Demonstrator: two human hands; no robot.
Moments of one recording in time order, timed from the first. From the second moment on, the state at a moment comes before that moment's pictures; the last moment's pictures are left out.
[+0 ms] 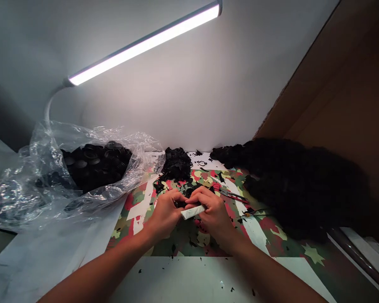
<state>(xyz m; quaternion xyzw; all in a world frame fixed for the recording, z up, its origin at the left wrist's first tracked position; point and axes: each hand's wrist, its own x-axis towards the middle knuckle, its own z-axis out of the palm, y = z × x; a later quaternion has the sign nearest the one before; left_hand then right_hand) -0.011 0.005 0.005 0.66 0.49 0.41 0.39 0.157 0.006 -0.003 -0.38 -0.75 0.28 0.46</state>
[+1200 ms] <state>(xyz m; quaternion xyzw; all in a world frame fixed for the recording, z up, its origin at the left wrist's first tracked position) -0.007 0.002 0.000 0.60 0.49 0.48 0.41 0.156 0.005 0.004 -0.41 -0.75 0.21 0.47</state>
